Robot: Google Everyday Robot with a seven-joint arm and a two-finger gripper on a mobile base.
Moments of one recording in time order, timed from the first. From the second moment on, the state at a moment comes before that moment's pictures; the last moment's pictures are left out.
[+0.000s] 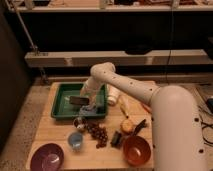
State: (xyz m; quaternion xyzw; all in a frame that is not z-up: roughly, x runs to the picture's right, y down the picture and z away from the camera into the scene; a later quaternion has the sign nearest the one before) arm -0.111 0.031 0.883 -0.14 -0.33 -0.36 0.86
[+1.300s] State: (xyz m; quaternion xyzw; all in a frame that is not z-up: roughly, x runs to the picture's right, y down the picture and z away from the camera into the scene) arm -0.171 -0.036 0.945 -0.14 -0.30 -0.37 0.87
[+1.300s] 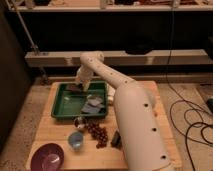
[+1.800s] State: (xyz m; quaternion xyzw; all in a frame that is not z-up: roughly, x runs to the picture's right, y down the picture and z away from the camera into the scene) arm -0.187 0.031 0.882 -0.15 -0.35 -0.43 0.82
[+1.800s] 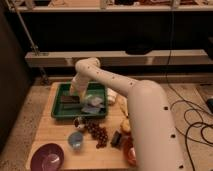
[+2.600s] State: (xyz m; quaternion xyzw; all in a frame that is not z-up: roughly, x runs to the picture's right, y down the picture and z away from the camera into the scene) arm -0.146 -0.003 0.904 -0.16 -0.32 -0.40 0.84
